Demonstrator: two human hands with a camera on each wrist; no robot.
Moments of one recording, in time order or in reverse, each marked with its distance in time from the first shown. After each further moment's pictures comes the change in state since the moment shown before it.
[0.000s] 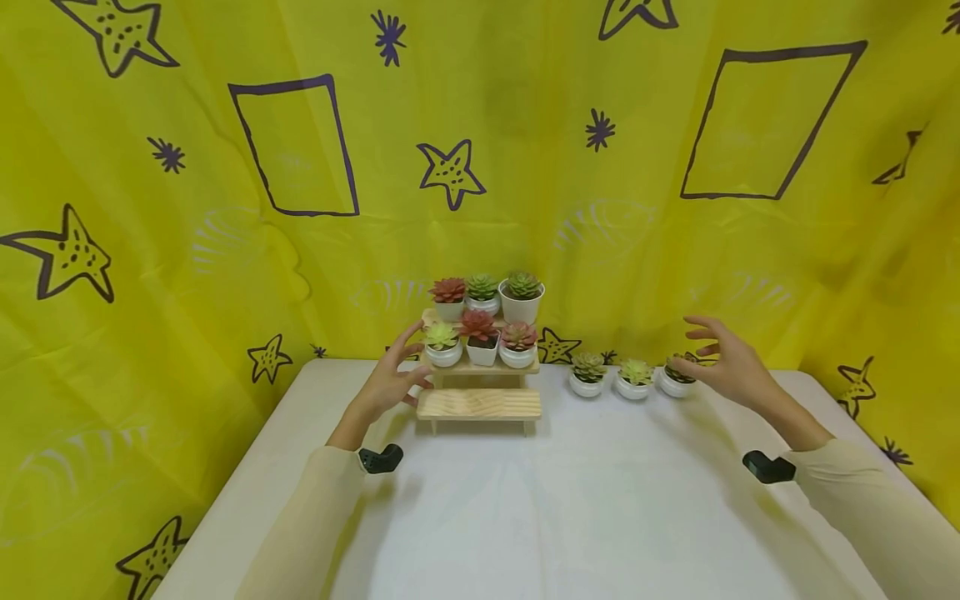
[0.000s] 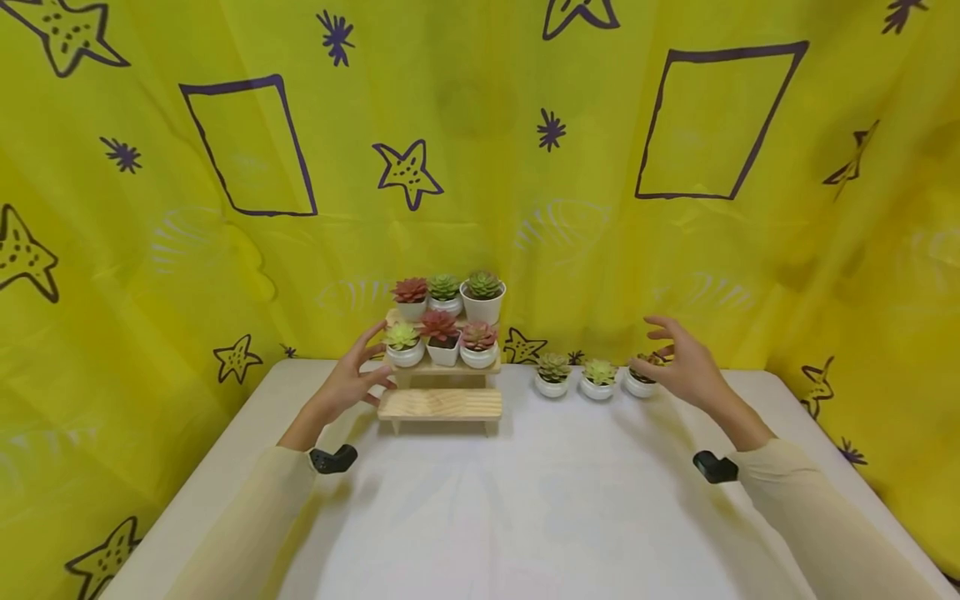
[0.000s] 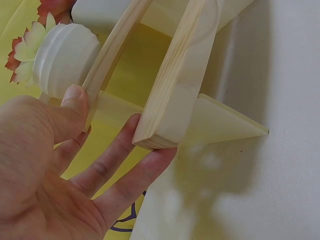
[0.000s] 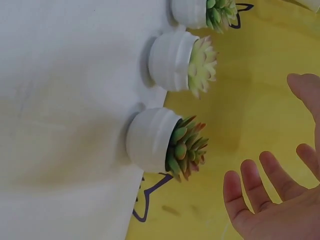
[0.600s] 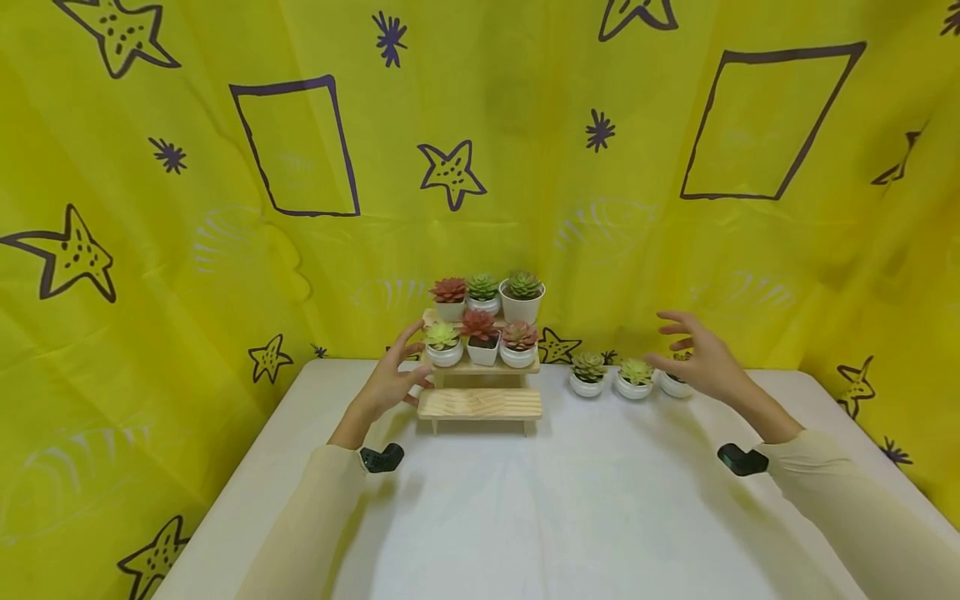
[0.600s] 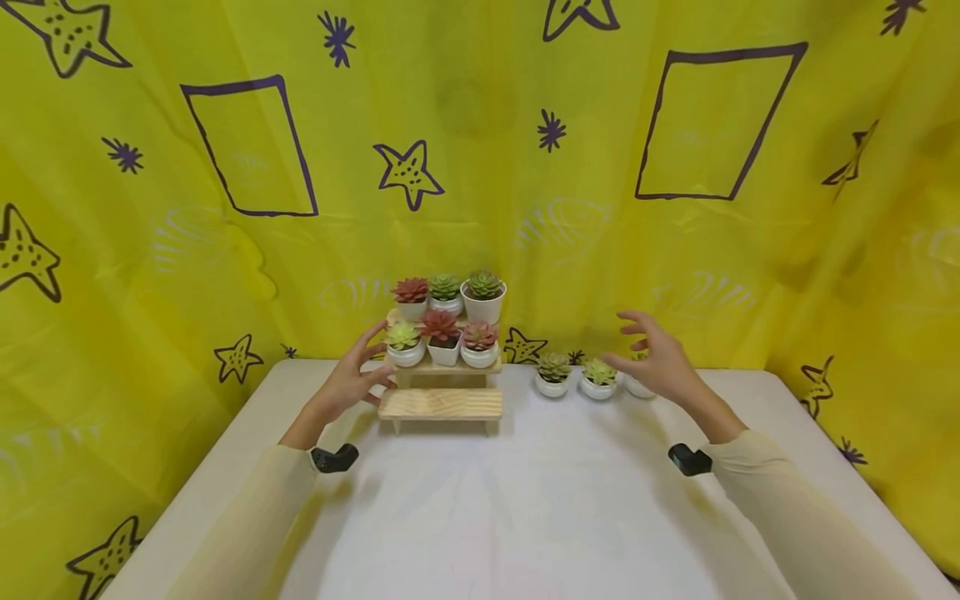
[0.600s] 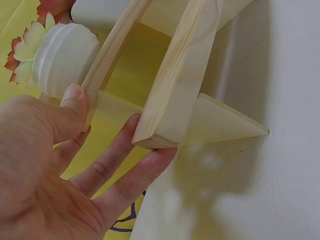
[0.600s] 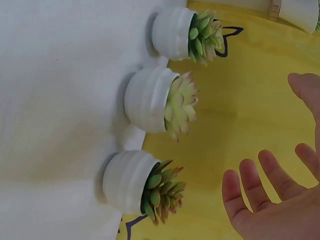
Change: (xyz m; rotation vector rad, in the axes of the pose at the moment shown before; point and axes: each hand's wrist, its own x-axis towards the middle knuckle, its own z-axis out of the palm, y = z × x) left_hand 0.000 0.002 0.001 0.011 -0.006 0.012; right_hand 0.011 -0.025 0.015 0.064 -0.015 -0.056
